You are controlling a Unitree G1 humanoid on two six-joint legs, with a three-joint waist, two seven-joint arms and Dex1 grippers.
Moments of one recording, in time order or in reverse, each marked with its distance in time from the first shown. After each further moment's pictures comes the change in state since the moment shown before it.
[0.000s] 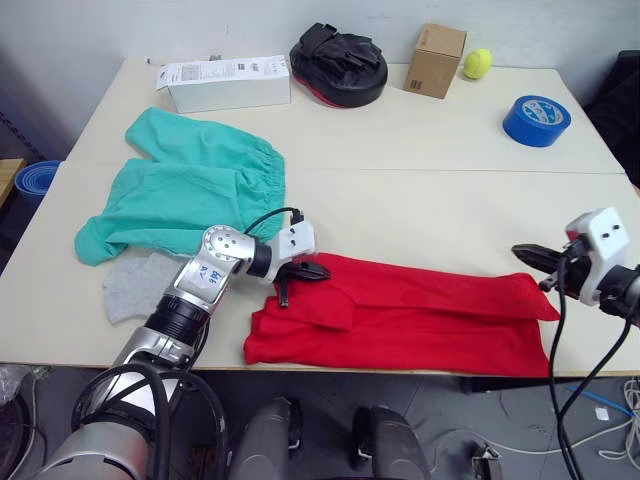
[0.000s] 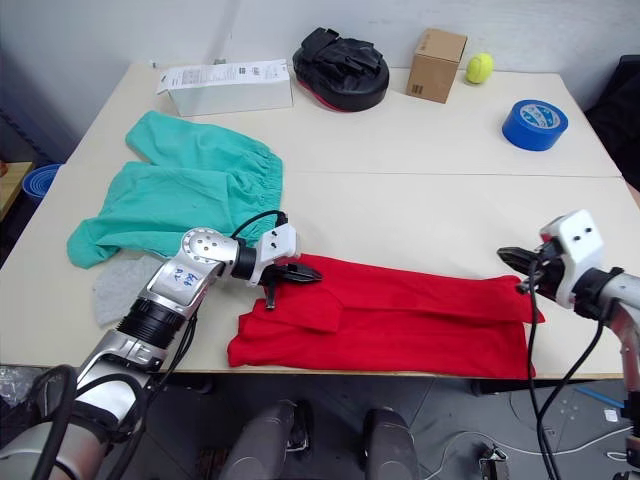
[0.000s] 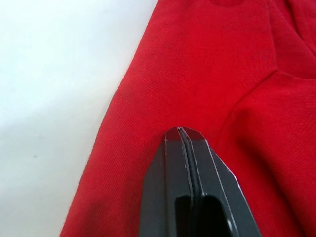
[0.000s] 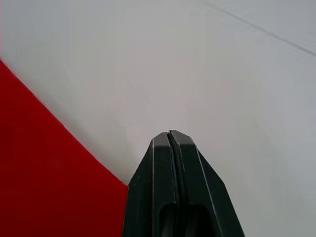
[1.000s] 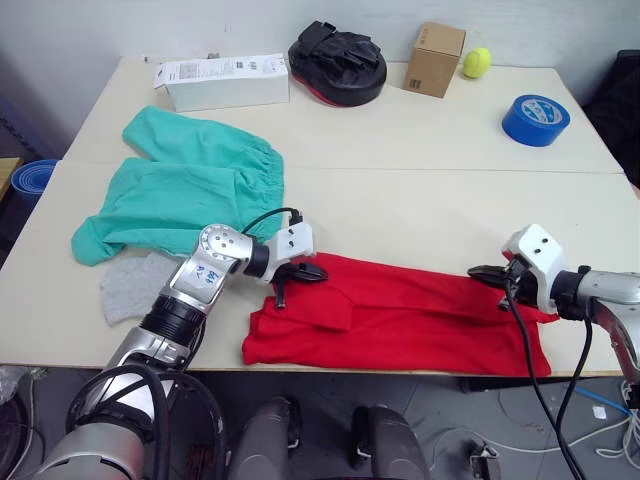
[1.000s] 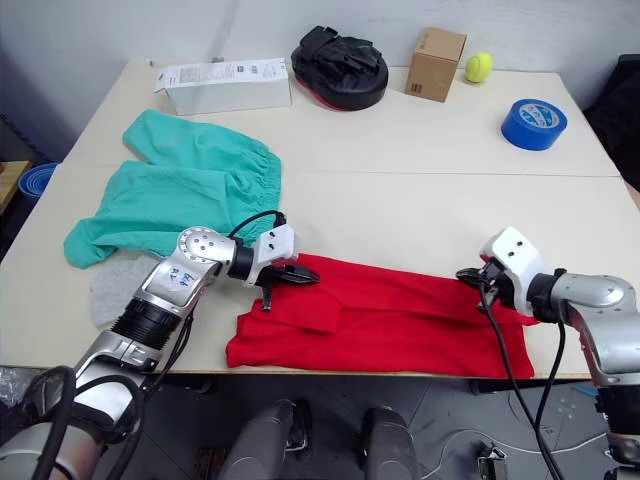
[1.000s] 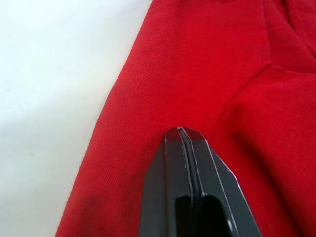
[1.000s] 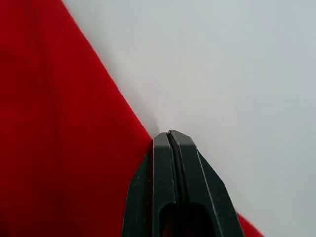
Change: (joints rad) left arm 0.005 0.027 -0.009 -0.035 -0.002 0.018 -0.010; right arm -0.060 -0.020 0.168 -0.018 -0.108 0.016 0.048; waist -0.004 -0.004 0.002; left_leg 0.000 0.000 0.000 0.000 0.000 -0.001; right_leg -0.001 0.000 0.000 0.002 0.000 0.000
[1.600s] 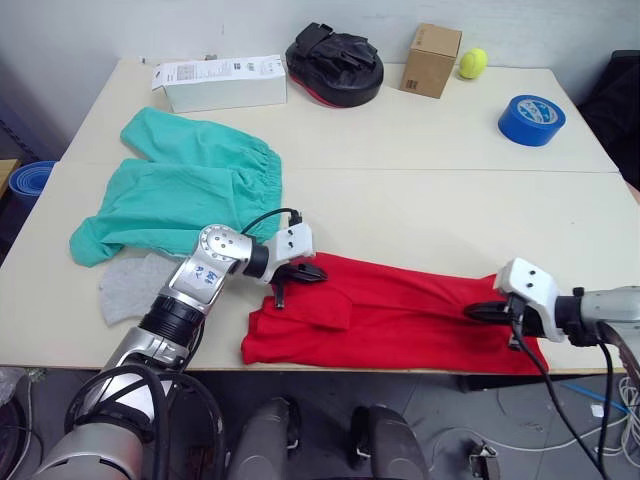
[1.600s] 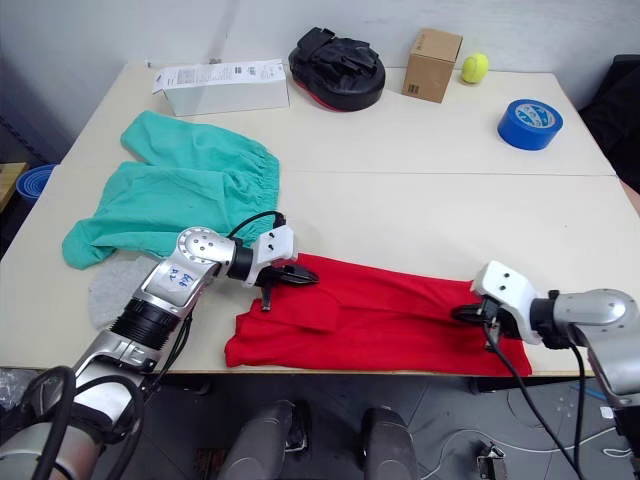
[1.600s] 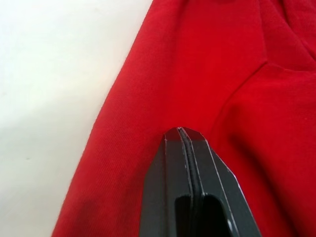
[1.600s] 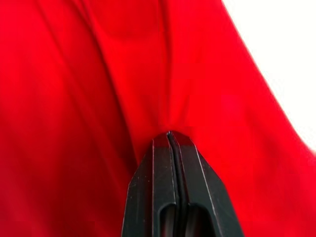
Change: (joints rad) left arm -0.001 0.007 -0.008 0.007 -0.003 -0.017 -0.002; right arm 0.144 -0.101 0.002 -0.073 -0.006 -0.083 0.202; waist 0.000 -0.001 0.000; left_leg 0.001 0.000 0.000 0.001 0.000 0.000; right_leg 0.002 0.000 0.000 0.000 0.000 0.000
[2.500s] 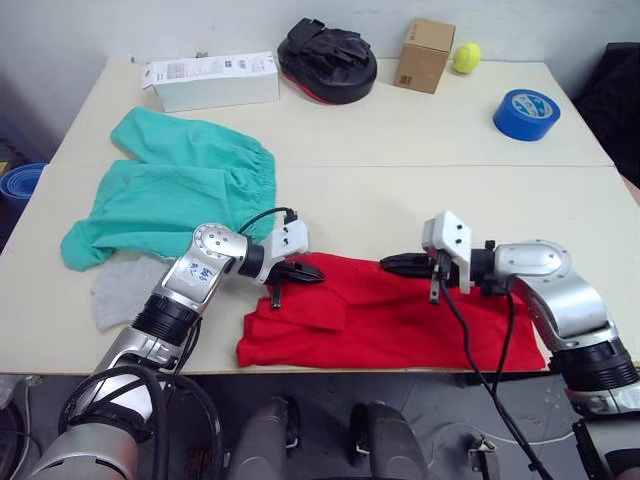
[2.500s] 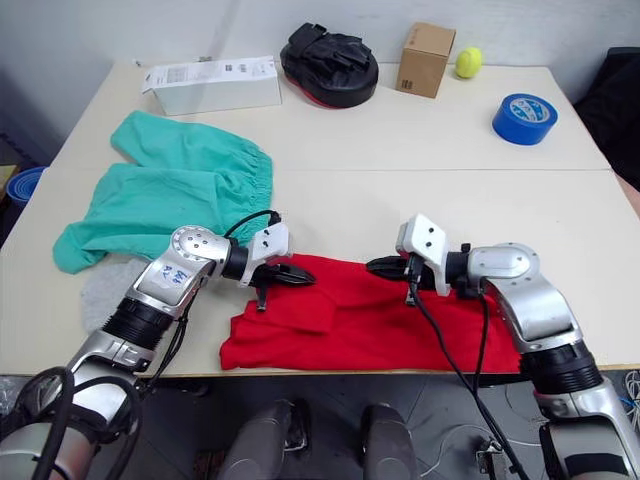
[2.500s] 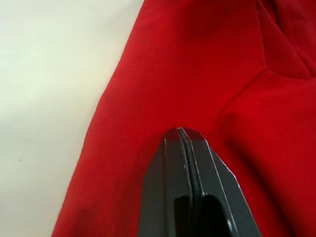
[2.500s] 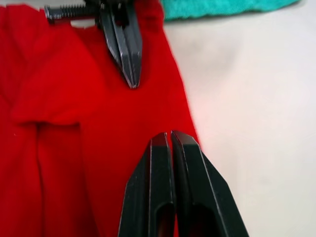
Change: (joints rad) left arm 0.011 0.030 0.000 -0.042 -0.033 0.039 -0.015; right arm -0.411 0.301 0.311 -0.002 0.024 -0.036 -0.027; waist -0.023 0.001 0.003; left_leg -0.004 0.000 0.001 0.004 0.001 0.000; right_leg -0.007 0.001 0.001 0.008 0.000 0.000
